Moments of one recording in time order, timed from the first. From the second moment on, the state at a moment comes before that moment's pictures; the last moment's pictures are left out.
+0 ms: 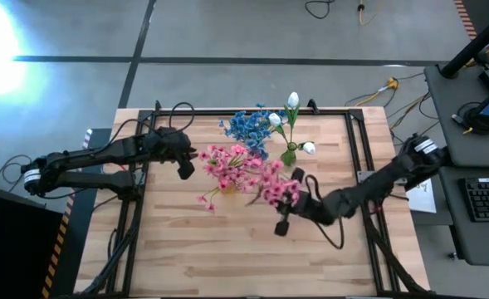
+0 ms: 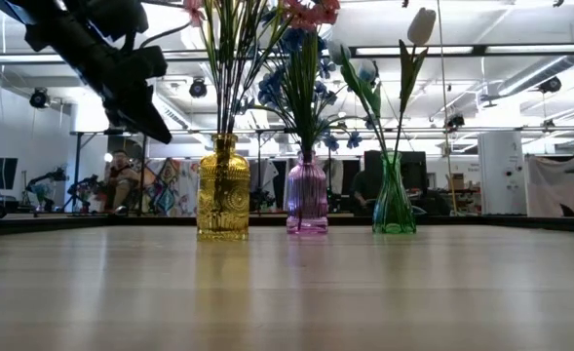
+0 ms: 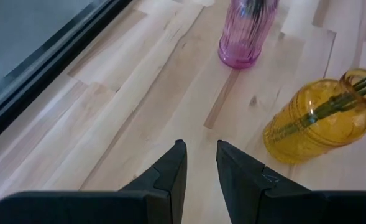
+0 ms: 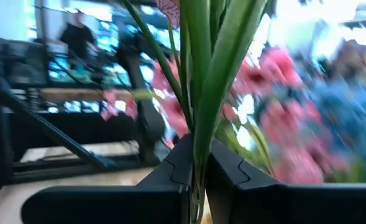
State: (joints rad) left arm 0.35 0.89 0.62 -0.46 -0.10 -0.10; right arm 0.50 1.50 0.87 0.79 0.81 -0.19
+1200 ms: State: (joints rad) left arm 0.29 1.11 0.62 -0.21 -0.08 -0.14; right arm 0.27 1.63 0.90 1.15 0.54 -0.50
